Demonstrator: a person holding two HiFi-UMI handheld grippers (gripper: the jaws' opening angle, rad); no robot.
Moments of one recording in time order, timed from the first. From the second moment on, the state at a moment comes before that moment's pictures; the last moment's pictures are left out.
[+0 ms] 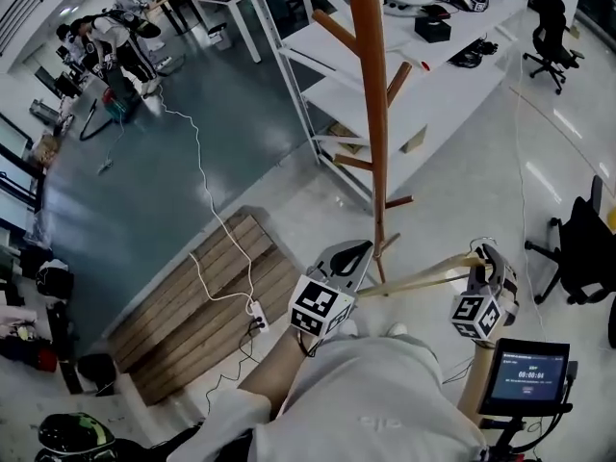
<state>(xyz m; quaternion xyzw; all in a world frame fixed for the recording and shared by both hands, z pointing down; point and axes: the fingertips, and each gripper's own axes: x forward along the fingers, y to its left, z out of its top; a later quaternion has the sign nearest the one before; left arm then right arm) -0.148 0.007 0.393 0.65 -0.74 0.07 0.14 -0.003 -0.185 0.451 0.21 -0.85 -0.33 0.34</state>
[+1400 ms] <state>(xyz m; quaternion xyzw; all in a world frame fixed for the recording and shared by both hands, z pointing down) -0.163 0.043 0.487 0.48 -0.84 0.05 0.26 -0.167 -0.166 0.582 -0.10 -0.89 -0.33 0.31</state>
